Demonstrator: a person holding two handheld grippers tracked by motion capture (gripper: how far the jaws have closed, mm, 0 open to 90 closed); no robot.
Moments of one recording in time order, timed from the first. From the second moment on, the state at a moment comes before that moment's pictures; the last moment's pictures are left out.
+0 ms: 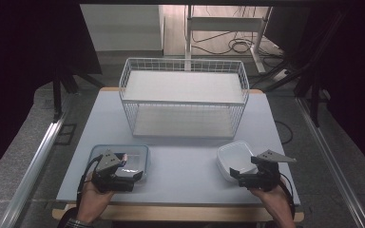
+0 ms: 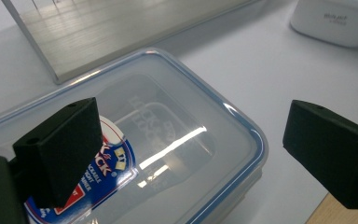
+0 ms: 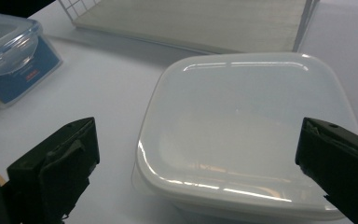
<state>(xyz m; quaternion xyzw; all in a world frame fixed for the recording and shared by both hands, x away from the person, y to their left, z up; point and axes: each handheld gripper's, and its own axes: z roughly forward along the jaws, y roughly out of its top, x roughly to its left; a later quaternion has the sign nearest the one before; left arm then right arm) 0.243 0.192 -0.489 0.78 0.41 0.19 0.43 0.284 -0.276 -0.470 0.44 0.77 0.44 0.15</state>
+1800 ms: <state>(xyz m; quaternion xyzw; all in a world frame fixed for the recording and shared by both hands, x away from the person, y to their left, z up) 0.239 0.191 -0.491 0.78 0.40 0.20 0.44 0.331 -0.203 -0.477 0.37 0.84 0.37 0.12</state>
